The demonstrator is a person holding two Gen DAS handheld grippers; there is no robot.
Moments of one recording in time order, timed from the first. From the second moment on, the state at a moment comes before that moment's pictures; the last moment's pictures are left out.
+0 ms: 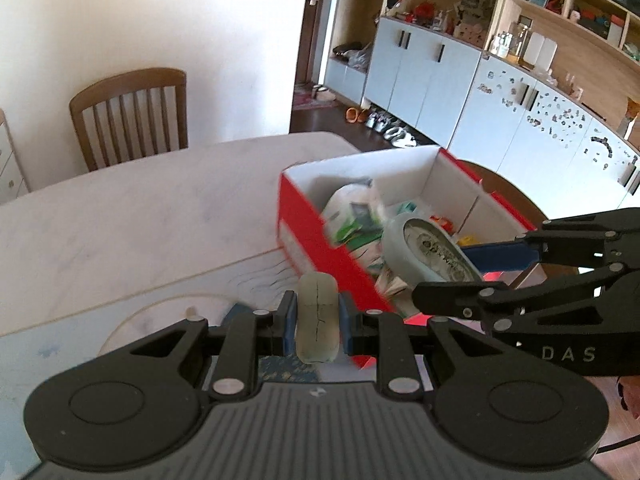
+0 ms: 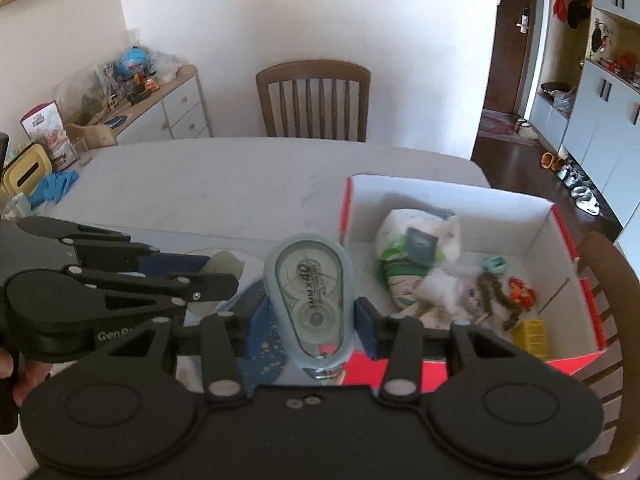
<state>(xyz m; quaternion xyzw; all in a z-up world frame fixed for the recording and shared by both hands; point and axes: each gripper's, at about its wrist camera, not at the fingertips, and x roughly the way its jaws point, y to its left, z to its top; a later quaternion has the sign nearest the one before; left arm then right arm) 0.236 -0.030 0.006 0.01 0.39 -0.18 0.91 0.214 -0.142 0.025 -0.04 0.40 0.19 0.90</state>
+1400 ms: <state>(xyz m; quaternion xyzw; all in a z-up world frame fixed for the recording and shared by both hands) 0.349 -0.187 -0.035 0.06 0.43 -0.13 0.89 0.324 -0.298 -0.029 -0.03 0.43 0.16 0.89</state>
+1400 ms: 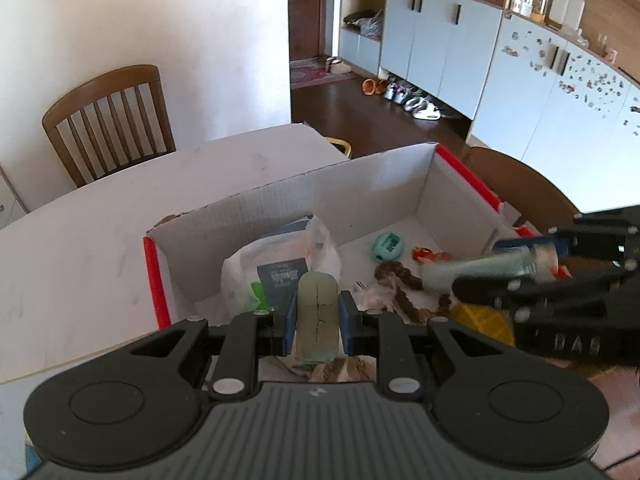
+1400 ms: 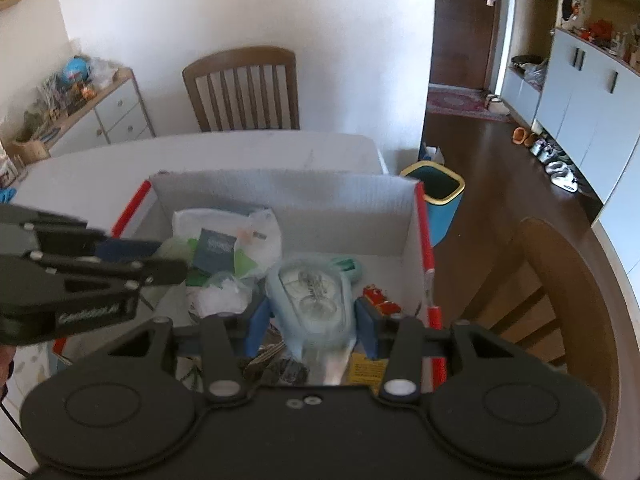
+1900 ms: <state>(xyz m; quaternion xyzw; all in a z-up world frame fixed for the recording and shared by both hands) 0.380 -0.197 -0.066 0.07 0.45 -0.11 0.88 0.344 -0.301 -0.066 -0.03 0.46 0.17 0.87</state>
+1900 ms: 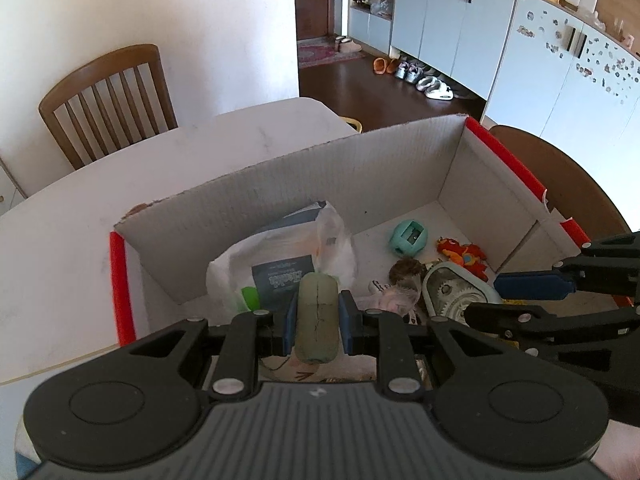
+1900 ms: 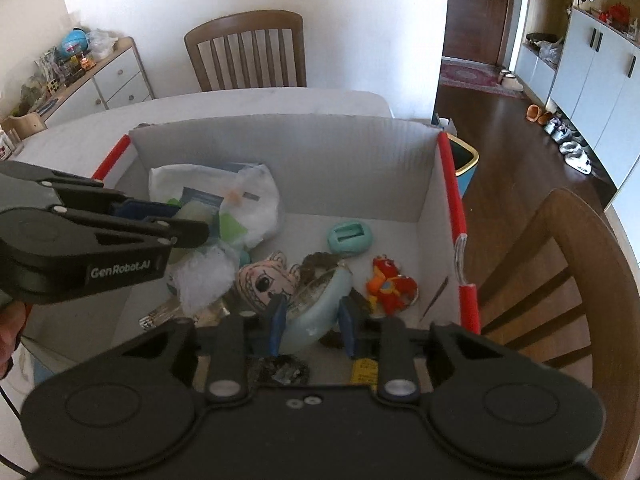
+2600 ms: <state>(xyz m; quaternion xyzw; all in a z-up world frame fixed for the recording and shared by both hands) 0.365 -0.192 -0.057 0.08 0.44 -0.12 0.89 0.321 -0.305 -0.045 0.00 0.43 0.19 0.88</state>
